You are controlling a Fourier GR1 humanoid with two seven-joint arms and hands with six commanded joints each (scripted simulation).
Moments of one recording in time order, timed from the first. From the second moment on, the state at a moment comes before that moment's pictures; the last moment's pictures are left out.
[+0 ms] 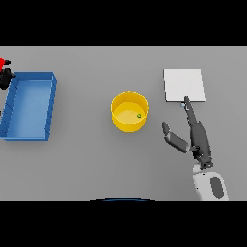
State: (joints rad) left arm -0.66 0.82 -0.53 -1.03 0.10 0.45 0.50; right arm 0.05 -0.06 0.13 -1.64 0.27 -0.07 -0.12
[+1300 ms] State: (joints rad) left arm -0.60 0.91 -0.60 -1.14 0.26 0.25 0.46; right arm 0.06 -0.08 0.18 -1.66 0.35 -0.06 -0.07
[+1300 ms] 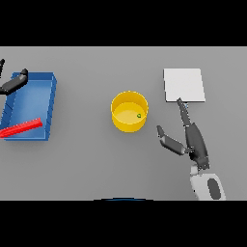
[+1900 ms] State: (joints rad) left arm -0.61 0.88 -0.61 -1.13 0.26 0.25 0.47; right arm -0.30 -0.34 0.37 -1.55 0.64 0.19 -0.03
